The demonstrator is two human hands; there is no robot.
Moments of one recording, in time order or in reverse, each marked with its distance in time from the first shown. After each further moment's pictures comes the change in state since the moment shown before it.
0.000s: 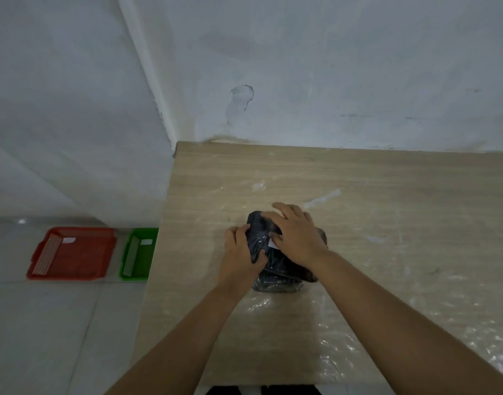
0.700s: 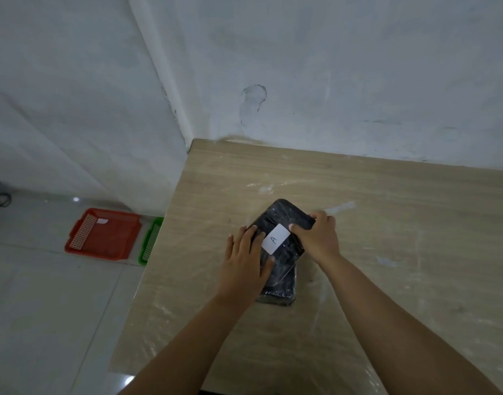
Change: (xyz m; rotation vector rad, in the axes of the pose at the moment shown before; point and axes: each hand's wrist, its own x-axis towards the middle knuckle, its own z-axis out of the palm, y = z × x) left_hand -0.001 0.034 0.024 0.545 0.002 0.065; right_hand 0.016 0.059 0.002 0.631 0.048 0.577
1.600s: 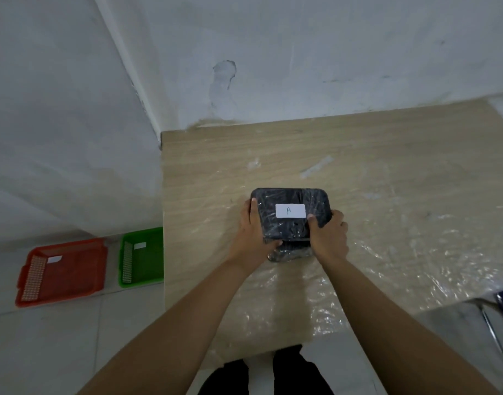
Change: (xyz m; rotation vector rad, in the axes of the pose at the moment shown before) left_hand 0.000 -0.067 -0.011 -0.493 -0.350 0.147; right_hand -0.112 -0.003 0.063 0.040 0.445 0.401
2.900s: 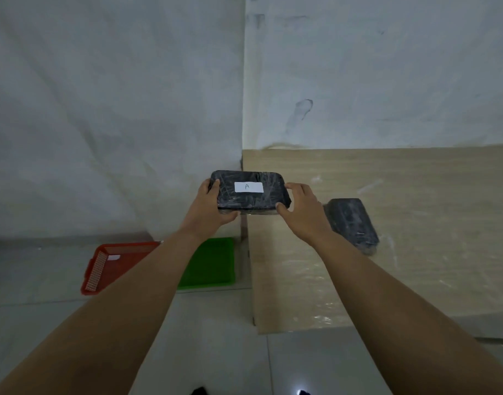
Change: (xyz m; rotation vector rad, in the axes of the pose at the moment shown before) left_hand -0.120 -0.106 -0.240 0.196 0.327 -0.010; right_hand -0.178 -0.141 0.053 -0.124 -0.206 -0.792
